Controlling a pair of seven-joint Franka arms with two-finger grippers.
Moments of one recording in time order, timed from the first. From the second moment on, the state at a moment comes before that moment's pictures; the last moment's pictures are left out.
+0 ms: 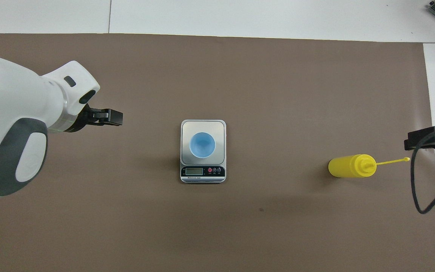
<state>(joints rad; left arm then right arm) -0.22 0.00 -0.04 -1.82 -0.02 1.90 -0.15 -0.08 -0.10 0.01 -1.67 -0.02 1.51 0.00</state>
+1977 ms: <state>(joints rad) -0.04 -0.07 -0.05 -1.65 -0.02 1.59 0.15 -0.42 -0.26 -0.06 -2.50 0.82 2.13 -1.65</state>
